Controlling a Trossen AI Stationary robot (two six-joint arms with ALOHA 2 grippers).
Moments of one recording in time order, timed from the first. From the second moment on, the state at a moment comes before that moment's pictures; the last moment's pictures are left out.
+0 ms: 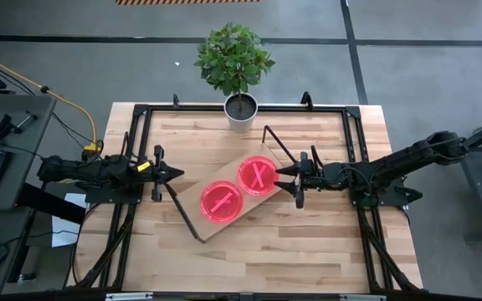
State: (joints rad) left arm -0.12 0.01 0.02 0.00 -0.19 0.09; right arm 0.21 1.09 0.43 0.45 0.33 0.28
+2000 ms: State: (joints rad) left arm -0.12 0.01 0.03 0.00 -0.19 0.00; right arm 0.01 0.31 0.01 0.35 0.00 0.03
